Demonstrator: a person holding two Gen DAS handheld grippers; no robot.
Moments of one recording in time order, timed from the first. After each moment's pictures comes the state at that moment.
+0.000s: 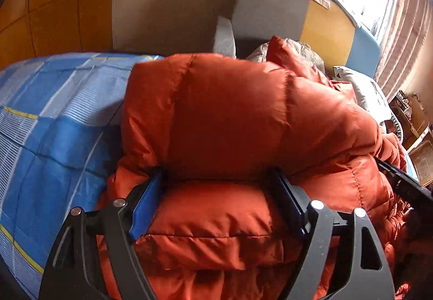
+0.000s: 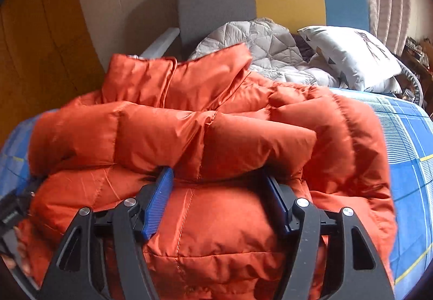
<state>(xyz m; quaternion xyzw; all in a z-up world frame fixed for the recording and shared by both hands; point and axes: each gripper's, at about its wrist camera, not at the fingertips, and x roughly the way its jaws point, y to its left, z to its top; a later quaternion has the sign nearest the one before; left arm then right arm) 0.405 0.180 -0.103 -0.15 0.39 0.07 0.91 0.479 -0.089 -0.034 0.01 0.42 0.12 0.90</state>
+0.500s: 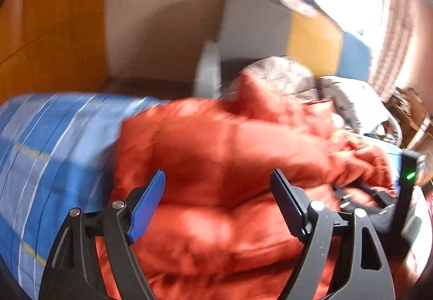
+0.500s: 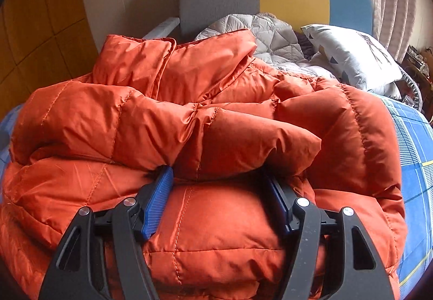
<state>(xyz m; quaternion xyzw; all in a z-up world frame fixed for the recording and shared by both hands) 0.408 0.133 -0.041 -0.10 0.35 0.06 0.93 0.481 -0.084 -0.051 -0.02 0.43 0.11 0.90</state>
